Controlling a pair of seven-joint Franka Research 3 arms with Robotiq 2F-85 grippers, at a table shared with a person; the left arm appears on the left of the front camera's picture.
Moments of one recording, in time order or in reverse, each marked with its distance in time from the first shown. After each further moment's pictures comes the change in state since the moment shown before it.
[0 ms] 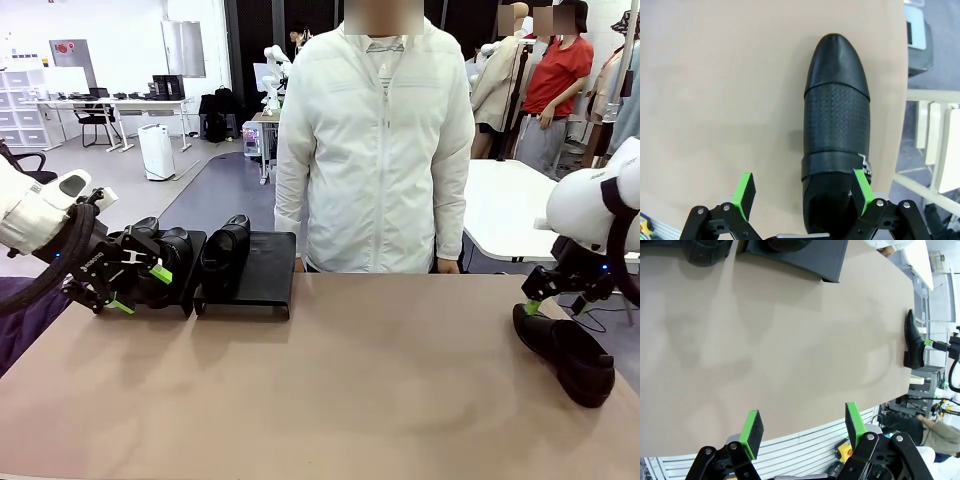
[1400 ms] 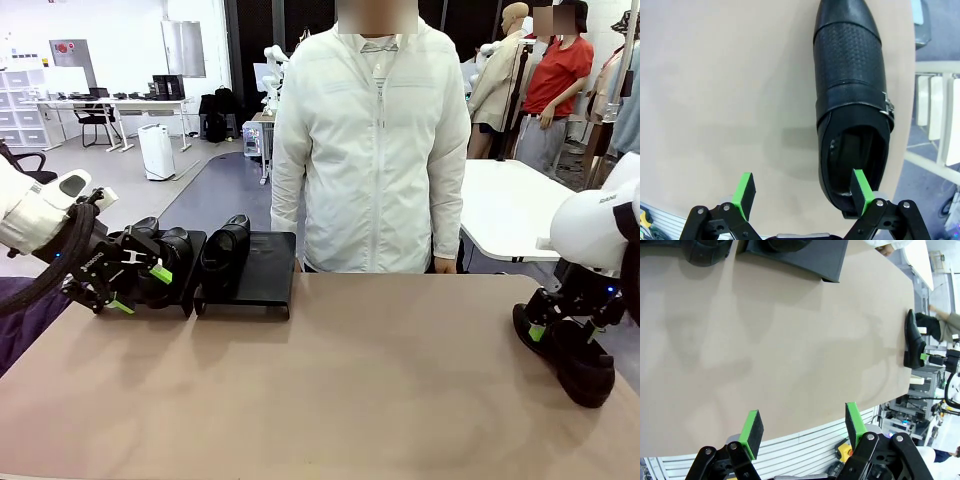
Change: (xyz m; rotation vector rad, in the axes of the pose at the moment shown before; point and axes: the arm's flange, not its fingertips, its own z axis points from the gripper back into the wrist) left arm 0.000 0.000 0.000 0.000 0.000 0.000; right arm -0.054 0.023 0.002 -0.035 0.069 -0.029
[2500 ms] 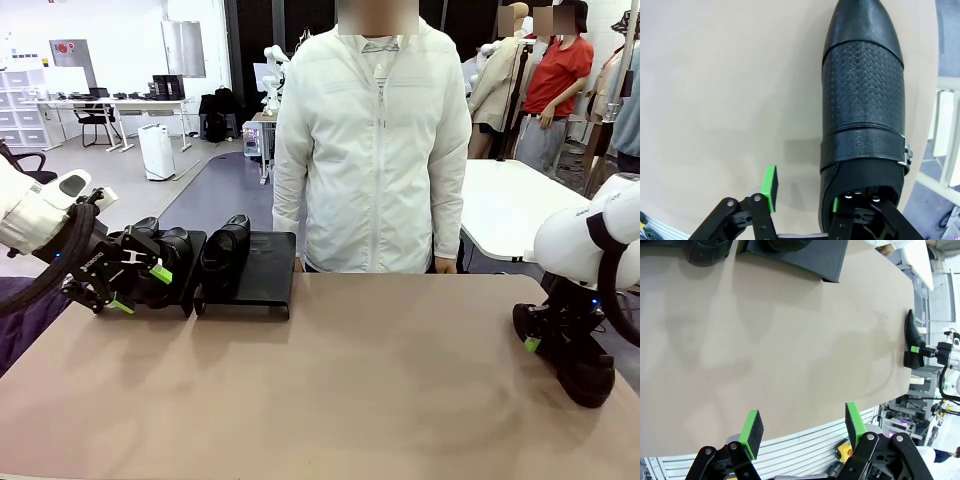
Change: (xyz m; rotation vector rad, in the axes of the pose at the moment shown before) left arm 0.000 0.000 0.000 0.000 0.000 0.000; right arm 0.021 -0.005 -0.040 0.033 -0.009 0.049
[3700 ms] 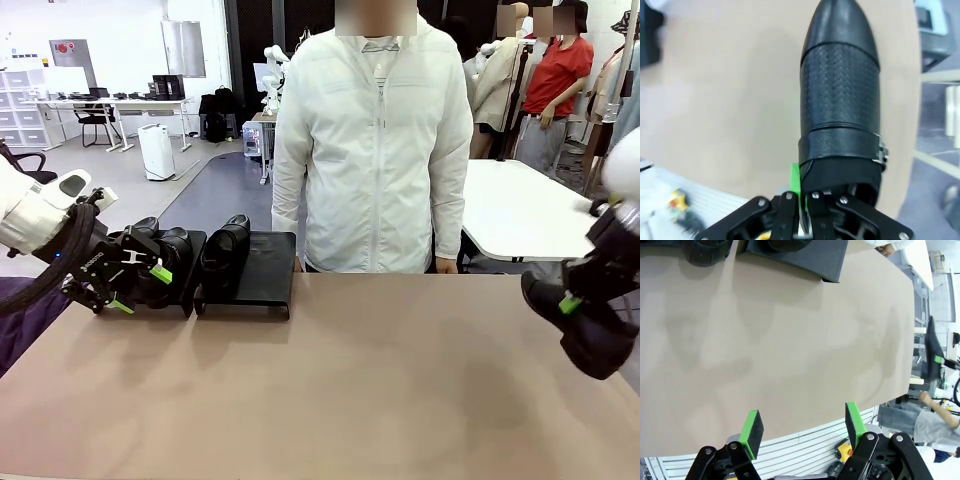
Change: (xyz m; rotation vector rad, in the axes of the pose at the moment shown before) left arm 0.000 0.000 0.000 0.000 0.000 0.000; right arm -0.043 -0.010 0.135 0.203 -0.073 -0.079
